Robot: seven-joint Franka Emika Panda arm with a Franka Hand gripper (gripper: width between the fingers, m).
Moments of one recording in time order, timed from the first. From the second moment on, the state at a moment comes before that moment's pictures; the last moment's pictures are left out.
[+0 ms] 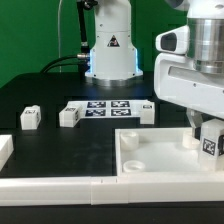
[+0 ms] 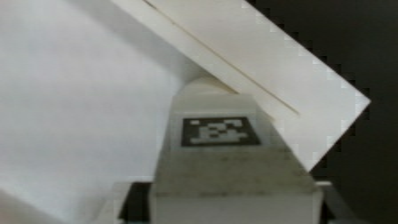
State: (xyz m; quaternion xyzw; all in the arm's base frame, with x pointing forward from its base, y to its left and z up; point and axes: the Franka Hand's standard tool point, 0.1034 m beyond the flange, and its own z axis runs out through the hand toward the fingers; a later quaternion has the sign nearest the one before) arm 0.632 0.117 0.065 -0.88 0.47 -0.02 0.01
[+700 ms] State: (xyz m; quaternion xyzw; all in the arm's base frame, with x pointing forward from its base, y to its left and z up) arm 0.630 0.119 0.064 -0.94 0.35 -0.01 0.01
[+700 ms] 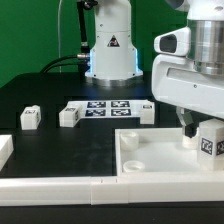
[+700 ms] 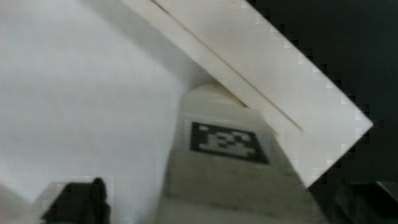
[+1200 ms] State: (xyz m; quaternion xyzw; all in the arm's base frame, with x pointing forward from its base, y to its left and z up) arm 0.627 0.125 0.064 -1.00 -0.01 -0.01 0.00
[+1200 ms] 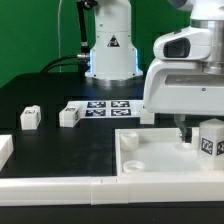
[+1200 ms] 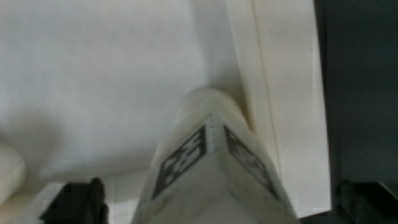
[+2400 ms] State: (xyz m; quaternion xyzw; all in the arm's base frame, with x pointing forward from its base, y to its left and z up) arm 0.630 0.119 0.064 -0.99 -0.13 0.00 -0.01
